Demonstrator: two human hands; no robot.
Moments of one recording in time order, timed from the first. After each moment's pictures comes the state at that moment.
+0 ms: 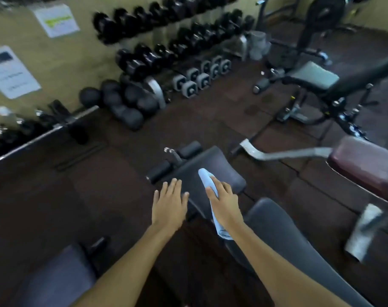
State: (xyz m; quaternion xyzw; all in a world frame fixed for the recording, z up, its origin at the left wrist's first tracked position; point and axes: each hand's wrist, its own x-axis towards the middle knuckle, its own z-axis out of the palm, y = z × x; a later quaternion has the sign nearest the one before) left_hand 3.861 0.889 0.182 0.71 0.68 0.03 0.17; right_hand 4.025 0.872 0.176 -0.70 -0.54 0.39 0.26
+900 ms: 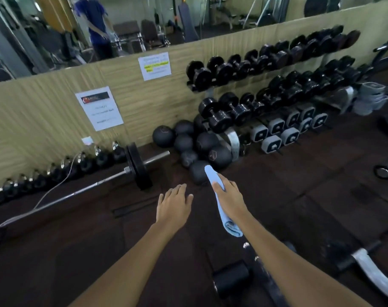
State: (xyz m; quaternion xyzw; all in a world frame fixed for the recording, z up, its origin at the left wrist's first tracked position) left_hand 3.493 1.425 0.257 0.60 0.78 0.09 0.14; right_hand 3.659 1.485 0.235 -0.58 -0.61 0.47 0.27
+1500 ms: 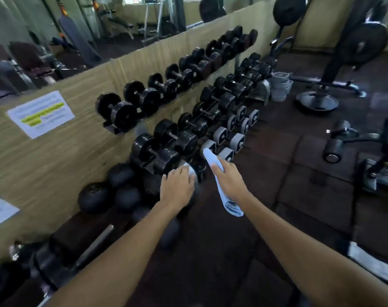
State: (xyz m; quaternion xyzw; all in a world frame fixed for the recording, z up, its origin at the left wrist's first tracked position) left_hand 3.515 1.967 0.262 0.79 0.60 0.07 0.09; right_hand 3.685 1.950 0.227 -0.68 -0.51 0.35 0.38
